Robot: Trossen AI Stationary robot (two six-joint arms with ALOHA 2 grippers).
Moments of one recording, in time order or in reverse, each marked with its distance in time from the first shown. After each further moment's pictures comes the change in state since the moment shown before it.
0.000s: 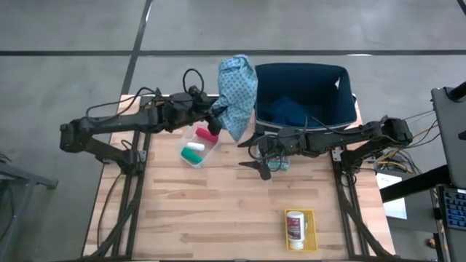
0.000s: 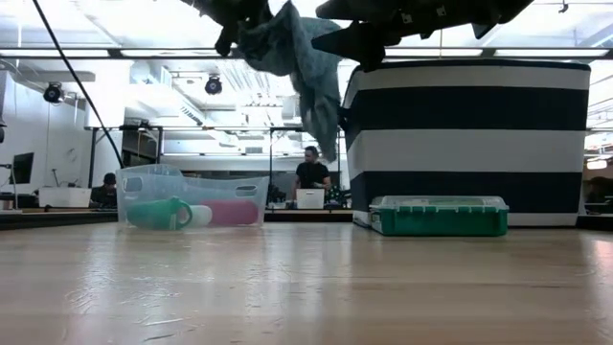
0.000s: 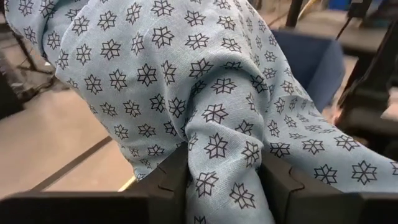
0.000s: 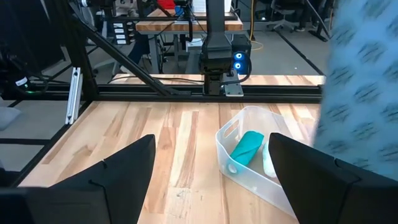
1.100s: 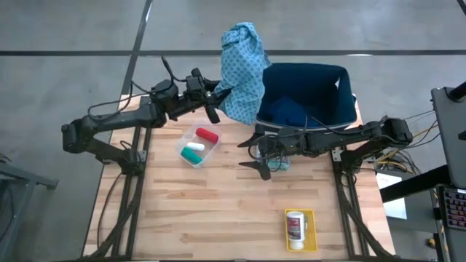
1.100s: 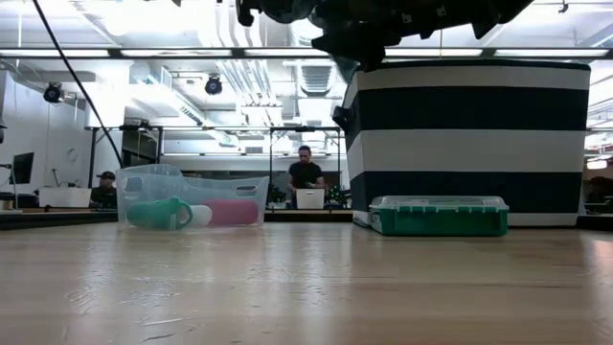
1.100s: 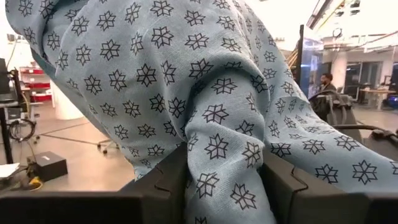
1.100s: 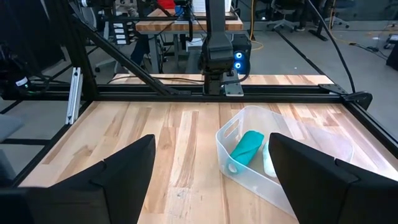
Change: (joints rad) left arm 0.097 0.026 0.000 0.504 0.284 0.104; right arm 0.000 0.000 0.000 0.000 0.000 0.003
